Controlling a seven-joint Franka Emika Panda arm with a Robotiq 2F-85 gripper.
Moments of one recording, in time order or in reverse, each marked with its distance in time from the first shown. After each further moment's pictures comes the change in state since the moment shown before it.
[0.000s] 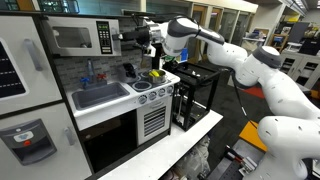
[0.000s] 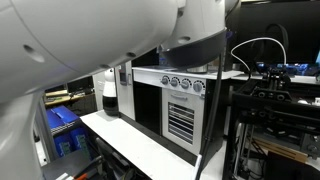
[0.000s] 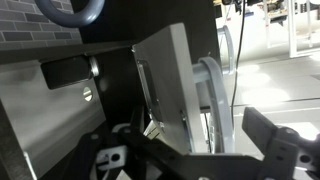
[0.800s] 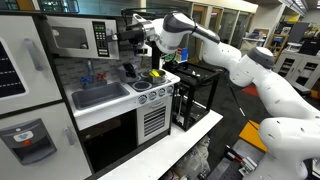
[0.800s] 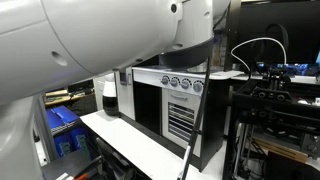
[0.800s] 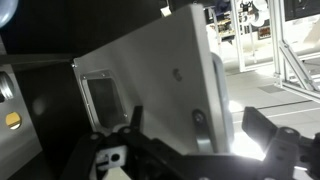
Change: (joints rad) arm 0.092 -0.022 0.035 0.063 0.000 -0.193 -0.017
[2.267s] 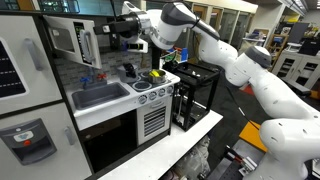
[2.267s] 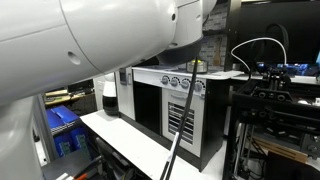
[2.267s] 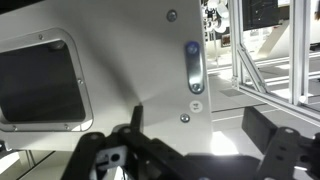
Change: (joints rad) arm 0.083 -0.001 0.074 -0.019 0.004 -0.045 -0.024
